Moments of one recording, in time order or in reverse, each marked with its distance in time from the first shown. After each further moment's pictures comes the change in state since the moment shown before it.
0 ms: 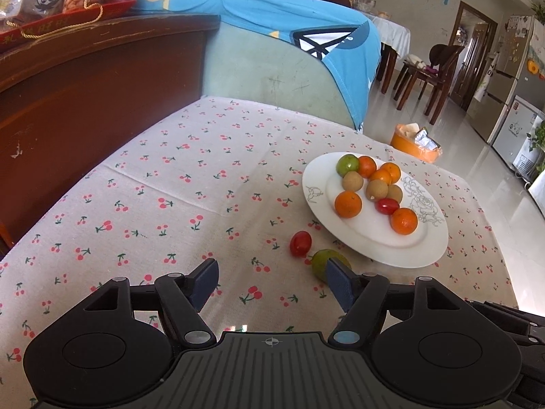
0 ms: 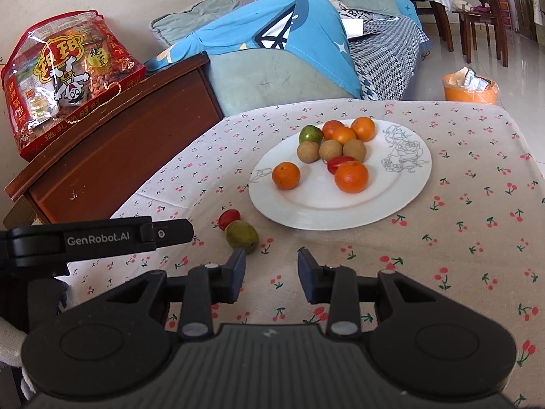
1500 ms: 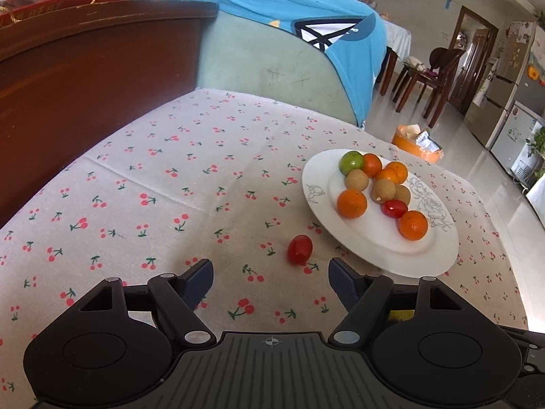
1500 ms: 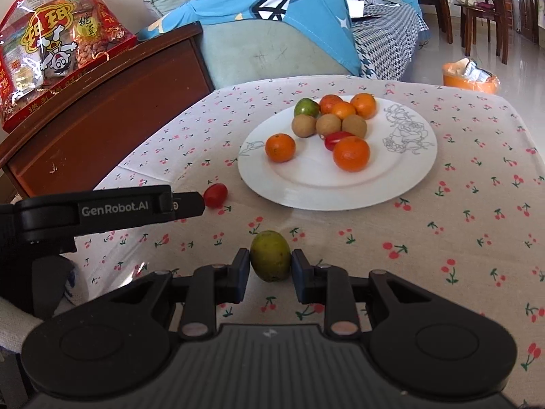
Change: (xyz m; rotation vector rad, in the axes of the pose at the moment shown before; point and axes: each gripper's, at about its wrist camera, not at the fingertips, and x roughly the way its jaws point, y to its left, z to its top) left arm 0.032 -0.003 0.000 -0.011 -0.016 -0.038; right arm 0.018 -0.001 -0.005 -0.024 0.079 -0.065
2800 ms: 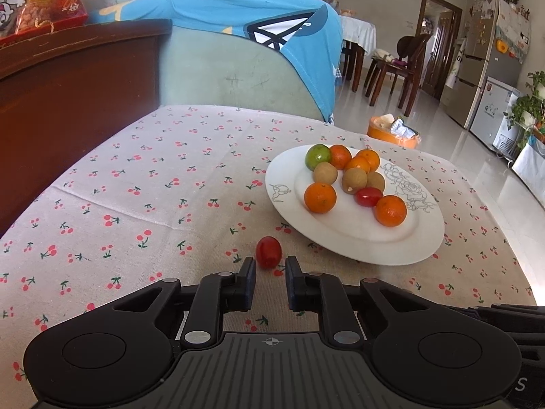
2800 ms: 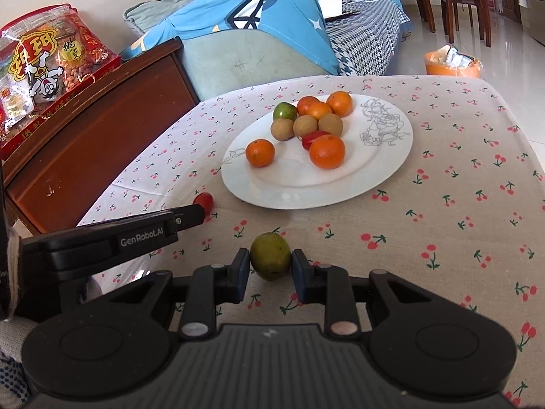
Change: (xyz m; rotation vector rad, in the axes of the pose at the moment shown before) left arm 0.005 -0.020 -0.010 0.130 -0.036 -0.032; right arm -0.007 -0.014 -0.002 0.079 -0.025 0.005
